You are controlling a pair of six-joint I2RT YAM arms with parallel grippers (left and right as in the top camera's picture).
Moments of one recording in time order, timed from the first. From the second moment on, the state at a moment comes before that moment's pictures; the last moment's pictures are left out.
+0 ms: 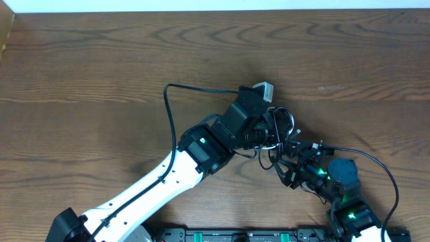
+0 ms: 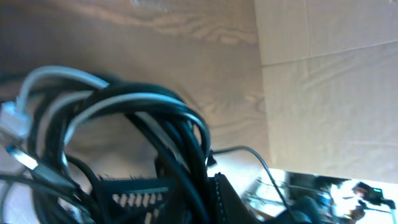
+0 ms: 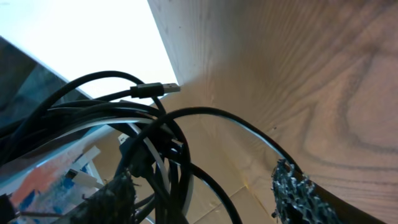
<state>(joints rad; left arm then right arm) -0.85 1.42 1.12 -0.28 0.29 -1.03 0.38 0.66 0.11 0.20 -0.41 1.89</state>
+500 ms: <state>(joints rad) -0.85 1.42 1.12 -0.34 0.02 -0.85 0.38 0.66 0.11 0.17 -0.44 1.90</state>
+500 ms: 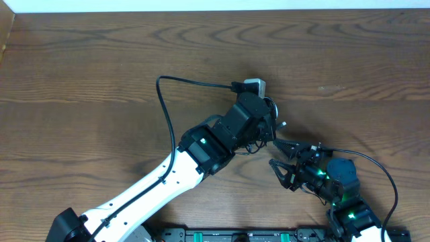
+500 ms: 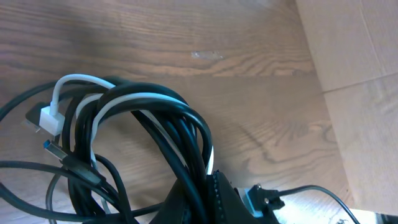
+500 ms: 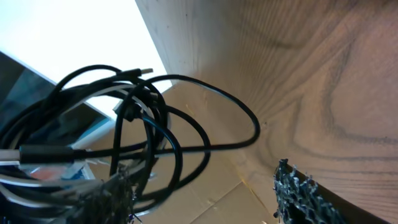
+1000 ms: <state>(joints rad) -0.98 1.42 1.10 -0.24 -0.19 -1.04 0.38 0.66 0.11 0.30 -0.44 2.04</state>
